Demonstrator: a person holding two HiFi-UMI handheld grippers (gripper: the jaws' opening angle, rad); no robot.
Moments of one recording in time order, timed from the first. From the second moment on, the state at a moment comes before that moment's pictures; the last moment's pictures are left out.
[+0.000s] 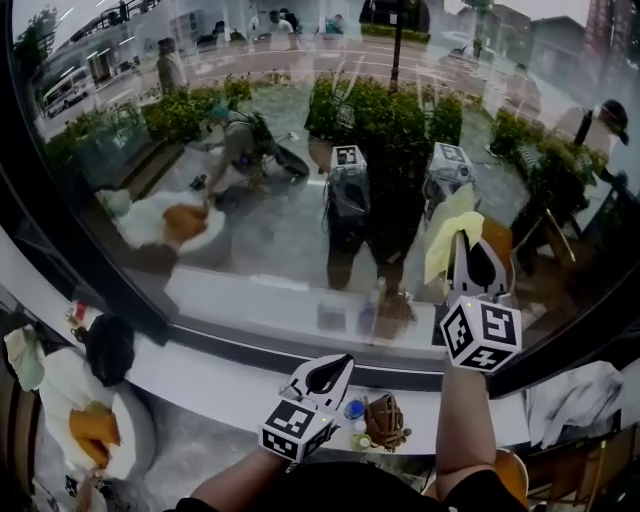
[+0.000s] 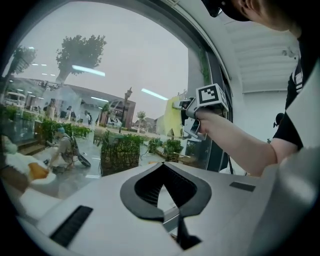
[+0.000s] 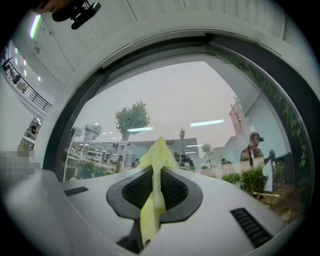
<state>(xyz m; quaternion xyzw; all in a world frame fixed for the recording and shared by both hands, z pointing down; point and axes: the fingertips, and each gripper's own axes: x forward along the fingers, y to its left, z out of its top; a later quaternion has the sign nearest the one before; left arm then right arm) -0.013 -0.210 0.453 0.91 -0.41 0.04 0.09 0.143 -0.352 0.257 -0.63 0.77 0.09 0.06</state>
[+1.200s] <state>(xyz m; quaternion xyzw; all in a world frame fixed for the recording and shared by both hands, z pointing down) -0.271 -0.184 0.472 0.85 -0.52 0.02 0.10 -0.206 -0.379 0.307 -0.51 0.86 0.07 0.02</state>
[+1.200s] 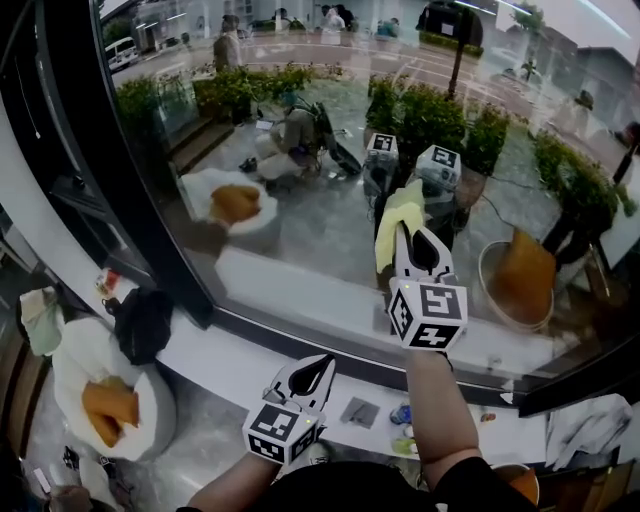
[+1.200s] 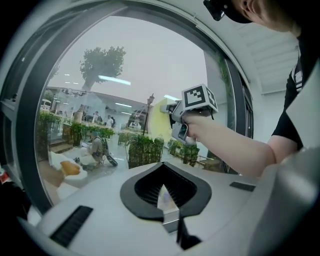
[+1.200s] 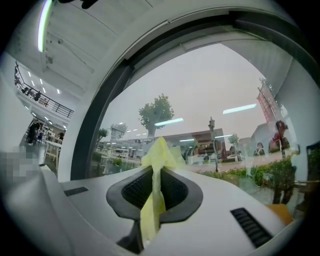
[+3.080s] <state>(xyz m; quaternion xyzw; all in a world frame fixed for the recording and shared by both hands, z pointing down) -0.236 -0.187 0.447 0.88 -0.47 0.01 0.07 -0.213 -0.326 0.284 -0.46 0.88 0.09 0.01</state>
